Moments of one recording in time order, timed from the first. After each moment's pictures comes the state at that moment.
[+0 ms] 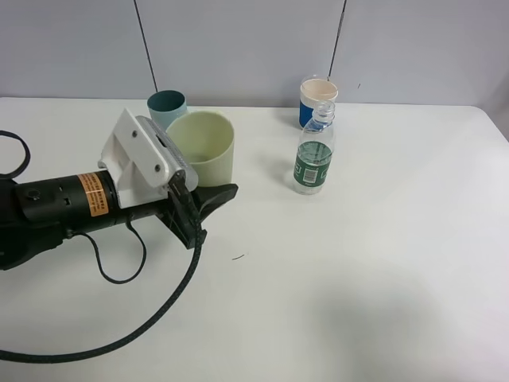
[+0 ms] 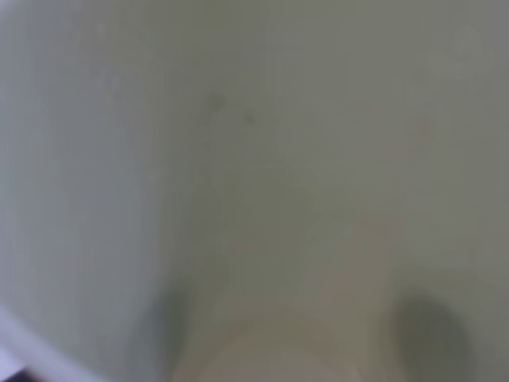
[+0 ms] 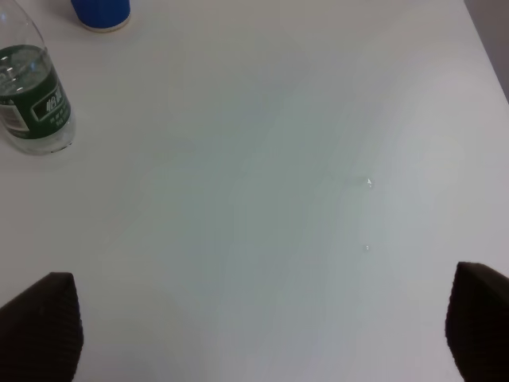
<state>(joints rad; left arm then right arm) -0.60 1.66 -0.39 0.38 -0.95 -0.04 -0.11 0.00 -0.50 0.09 1.06 -0.15</state>
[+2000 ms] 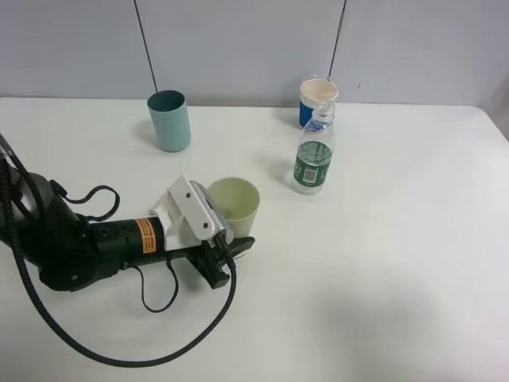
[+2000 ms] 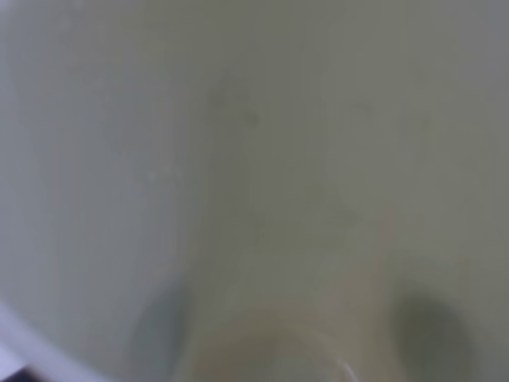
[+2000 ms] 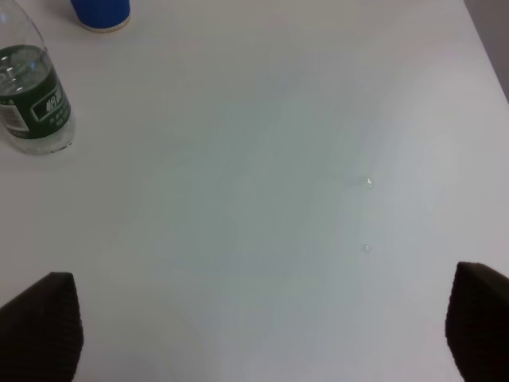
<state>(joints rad) -0.64 2.07 -0.47 0.35 -1.14 0.04 -0.11 0.00 -0.50 0.09 1.06 -0.15</state>
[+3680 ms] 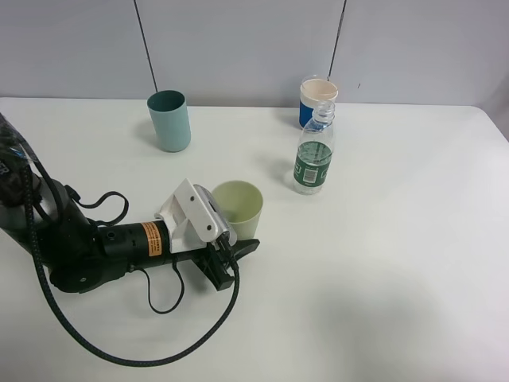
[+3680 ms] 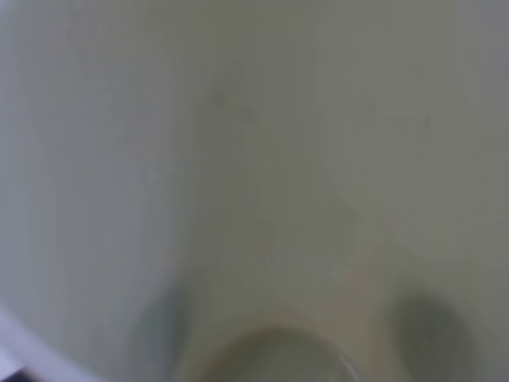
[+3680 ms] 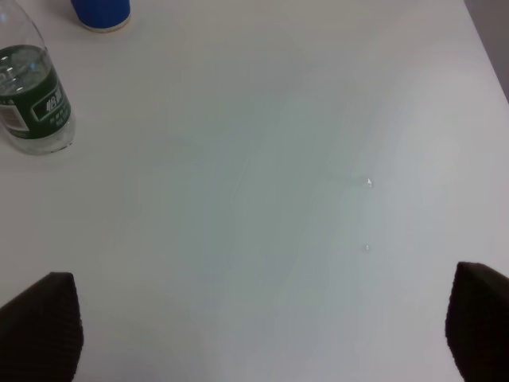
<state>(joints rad) -0.64 2.13 -0.50 0.37 -1.19 0.02 -0.11 0.00 -0.50 0.09 1.06 -0.15</state>
